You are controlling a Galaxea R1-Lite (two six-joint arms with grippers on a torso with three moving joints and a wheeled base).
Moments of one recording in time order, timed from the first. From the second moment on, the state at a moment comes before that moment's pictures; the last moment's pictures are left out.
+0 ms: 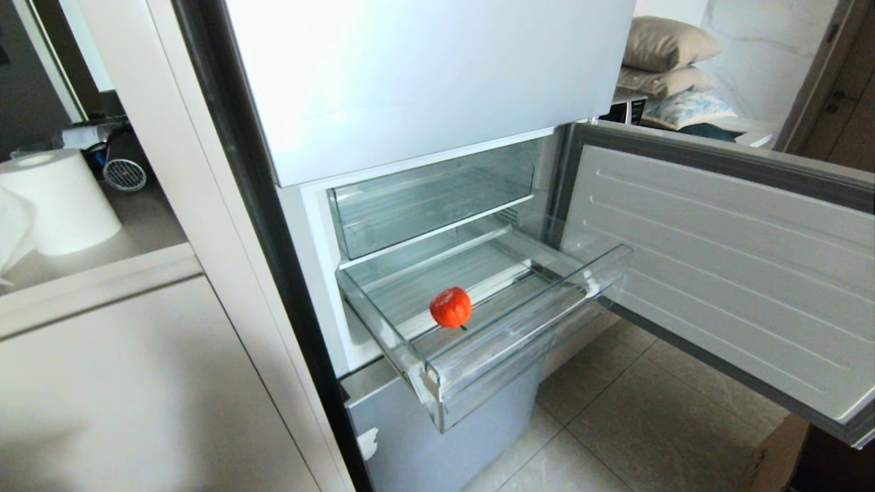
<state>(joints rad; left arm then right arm) 0.00 0.00 -0.07 0.17 0.01 0.00 -1.34 1.78 -0.99 -0.78 0.16 0.02</state>
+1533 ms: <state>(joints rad) 0.00 0.00 -0.07 0.17 0.01 0.00 -1.29 2.49 -1.44 -0.93 0.13 -0.19</state>
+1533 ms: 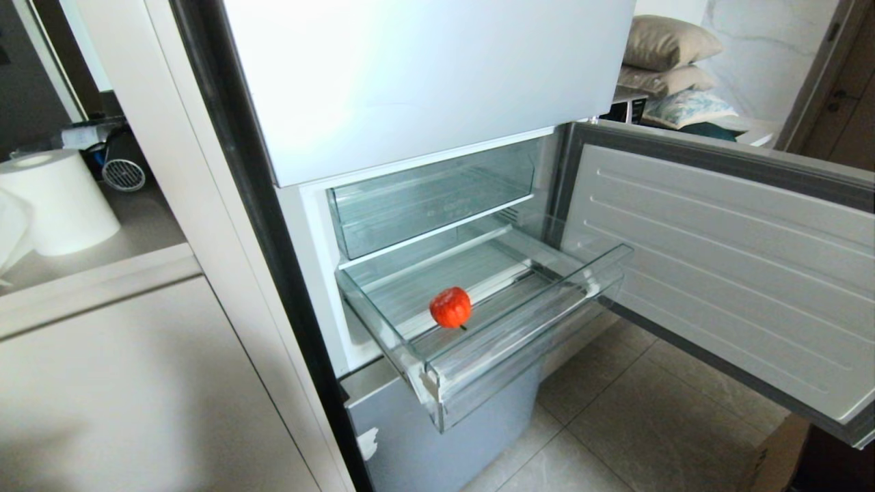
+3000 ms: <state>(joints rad) 0.00 0.00 -0.07 0.17 0.01 0.00 -1.29 2.51 -1.44 -0.93 0.13 -0.18</state>
